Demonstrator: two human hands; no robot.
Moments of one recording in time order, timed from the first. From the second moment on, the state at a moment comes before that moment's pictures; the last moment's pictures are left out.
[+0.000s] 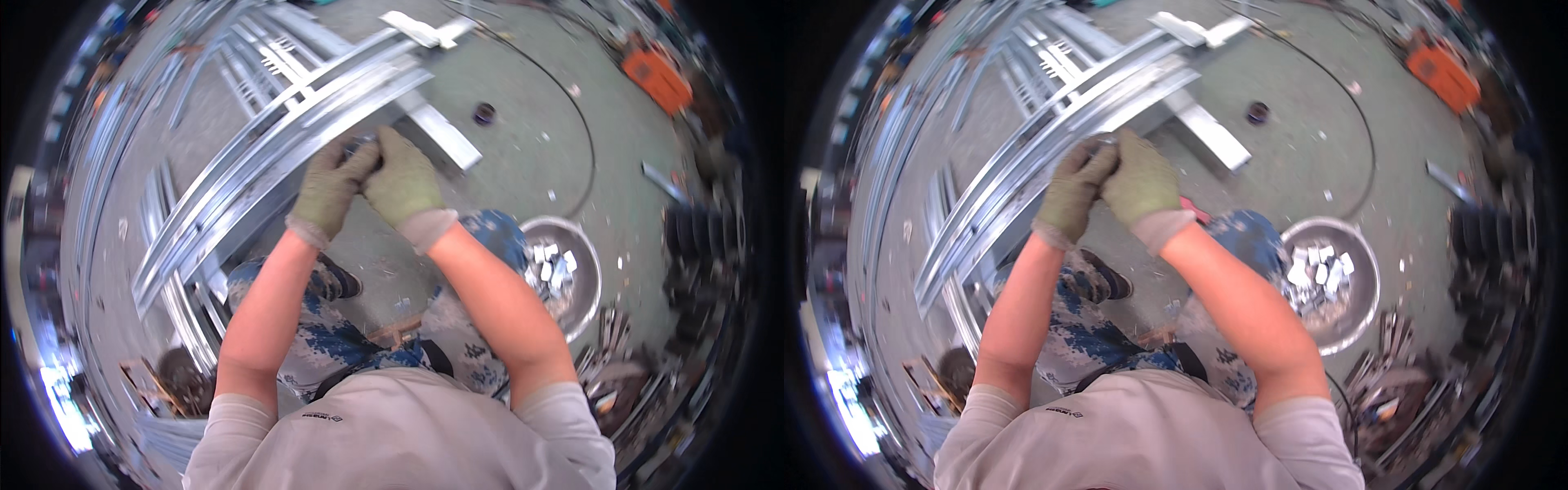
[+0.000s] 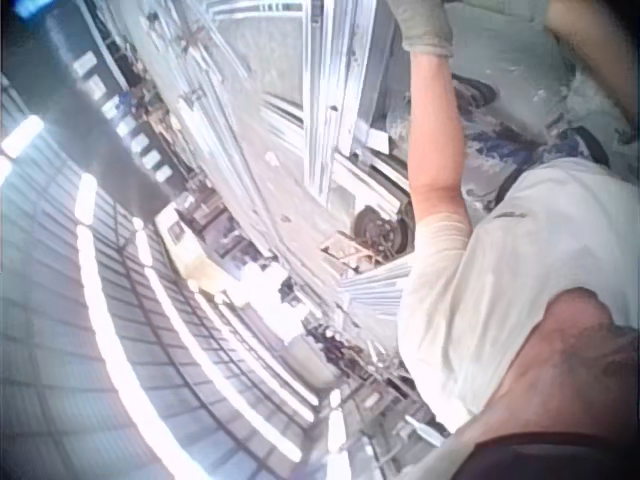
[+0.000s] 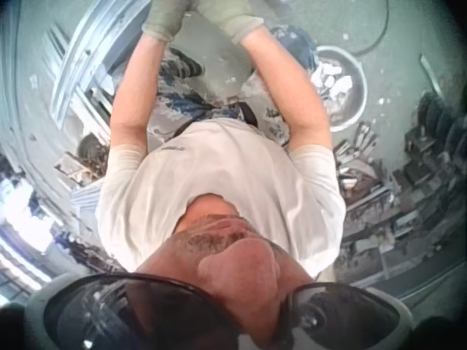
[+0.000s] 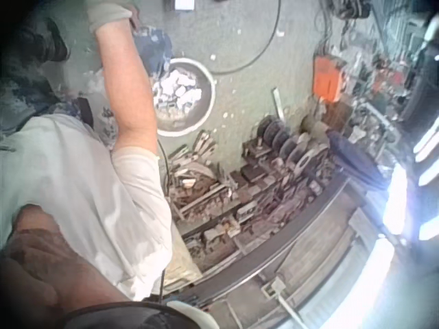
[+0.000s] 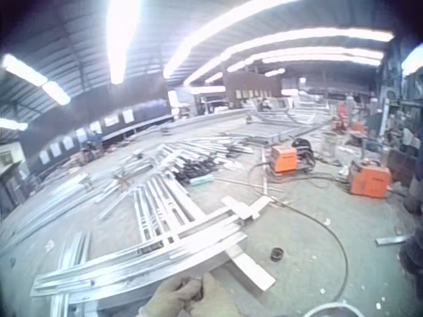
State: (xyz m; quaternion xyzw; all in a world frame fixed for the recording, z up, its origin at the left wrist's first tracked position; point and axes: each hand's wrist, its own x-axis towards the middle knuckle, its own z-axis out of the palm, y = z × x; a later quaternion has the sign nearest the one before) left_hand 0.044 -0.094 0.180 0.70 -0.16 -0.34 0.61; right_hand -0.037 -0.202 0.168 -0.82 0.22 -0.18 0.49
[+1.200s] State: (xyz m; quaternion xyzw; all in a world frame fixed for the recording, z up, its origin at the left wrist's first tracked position) left_hand 0.244 0.028 0.173 0.48 0.15 -0.05 0.86; right_hand 0.347 -0.172 0.070 -0.97 0.12 0.16 0.11
